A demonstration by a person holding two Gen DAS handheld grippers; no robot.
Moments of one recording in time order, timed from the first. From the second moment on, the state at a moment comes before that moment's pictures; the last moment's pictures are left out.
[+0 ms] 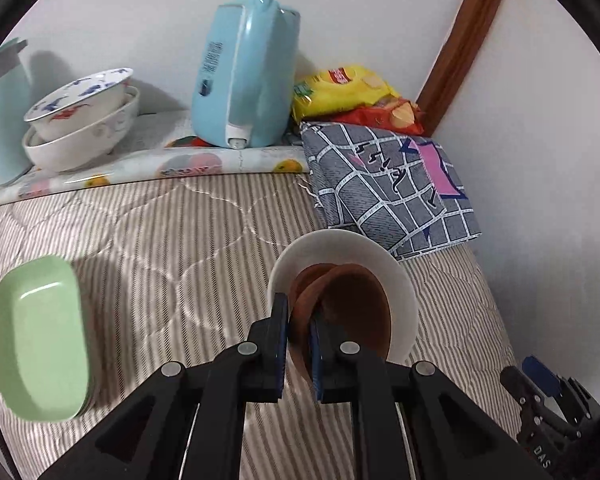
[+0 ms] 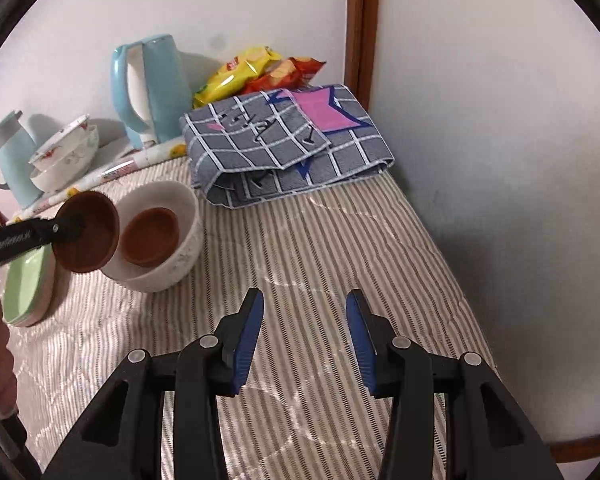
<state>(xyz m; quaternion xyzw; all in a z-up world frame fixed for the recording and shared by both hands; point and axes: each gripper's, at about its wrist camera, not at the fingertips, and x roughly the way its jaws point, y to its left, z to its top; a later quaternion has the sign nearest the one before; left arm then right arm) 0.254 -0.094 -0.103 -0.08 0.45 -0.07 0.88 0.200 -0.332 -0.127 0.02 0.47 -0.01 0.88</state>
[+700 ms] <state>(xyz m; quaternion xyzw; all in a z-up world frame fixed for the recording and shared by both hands) 0.293 -0.106 -0.131 -0.08 0.48 -0.07 0.87 0.209 -0.332 -0.145 0.02 0.49 -0.02 0.87</state>
